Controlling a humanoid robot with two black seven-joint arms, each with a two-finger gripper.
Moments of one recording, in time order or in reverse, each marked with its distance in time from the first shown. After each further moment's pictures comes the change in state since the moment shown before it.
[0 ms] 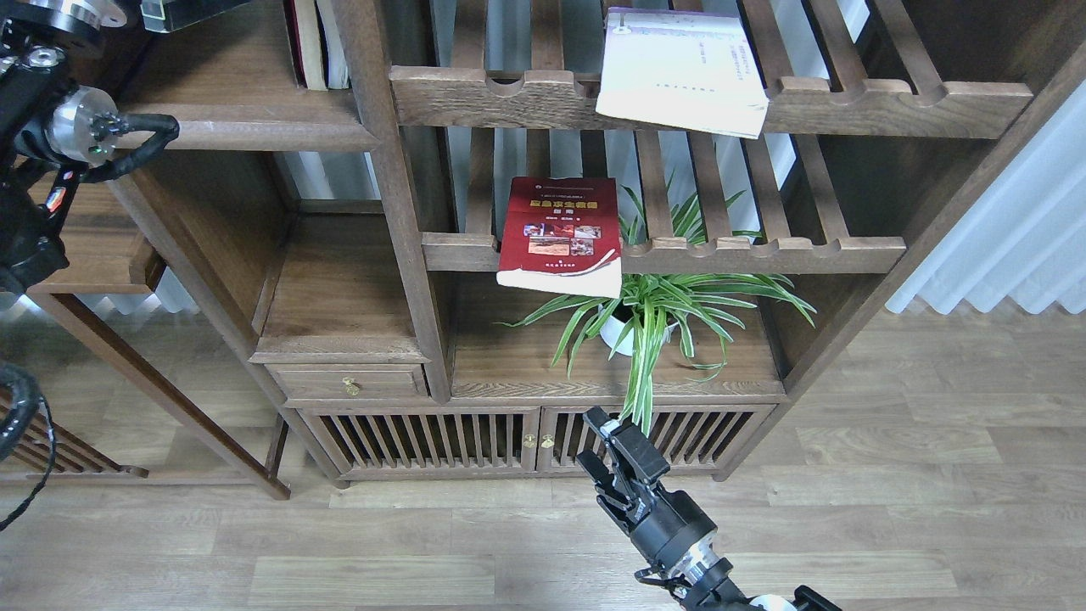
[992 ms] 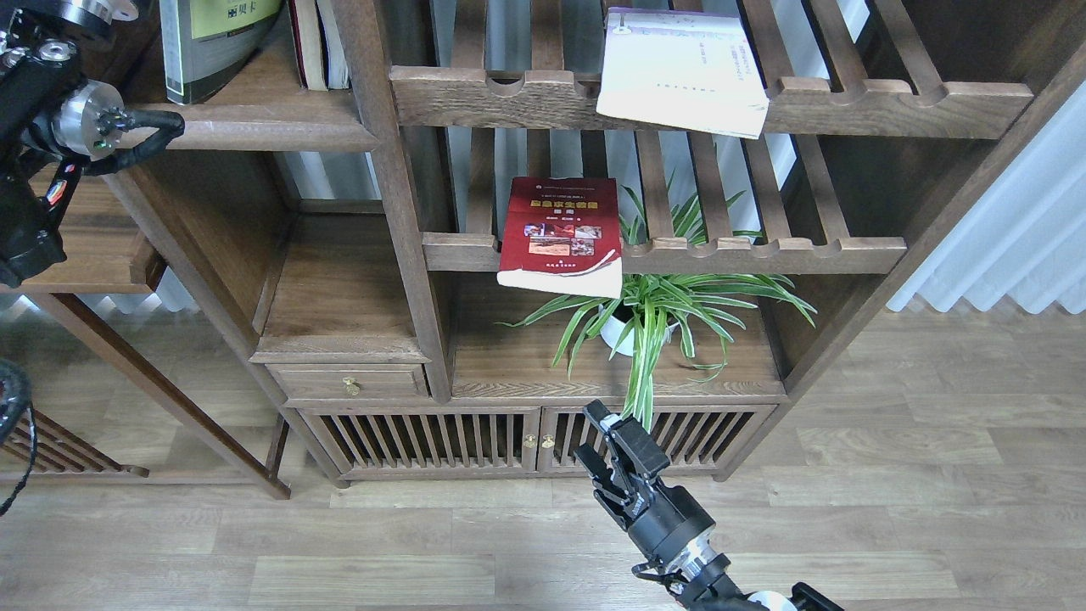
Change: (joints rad) left arm -0.035 0.038 0.078 -0.027 0.026 0.011 0.000; right arm 0.008 -0.002 0.002 0.011 0.006 0.000 0.000
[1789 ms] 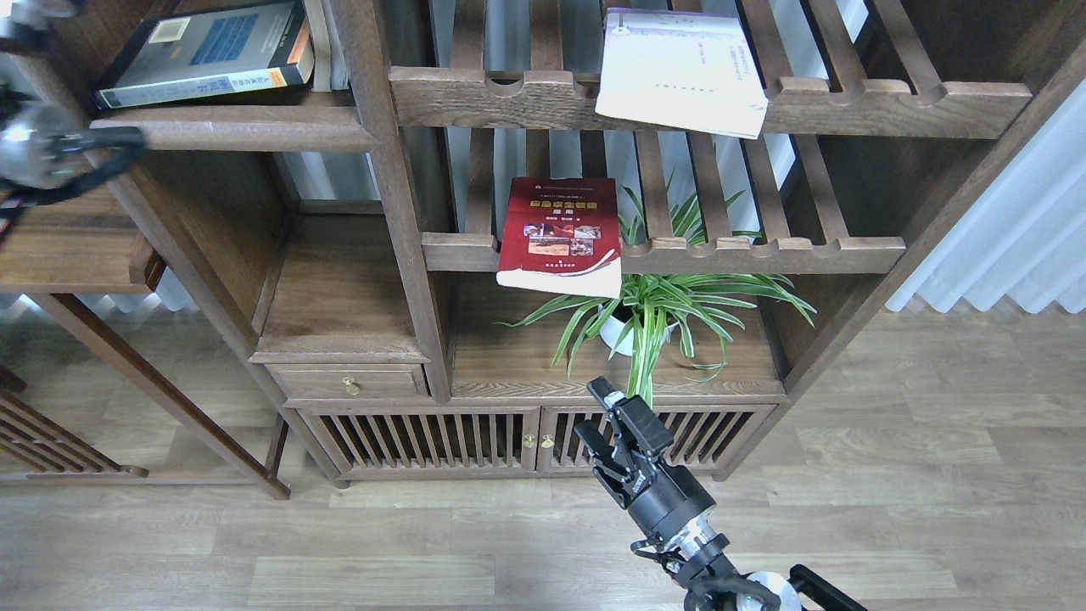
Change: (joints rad) left arm 0.259 0.446 -0.053 -0.698 -0.222 0.210 0.055; right arm 0.045 -0.022 0.015 0.036 0.058 0.000 0.002
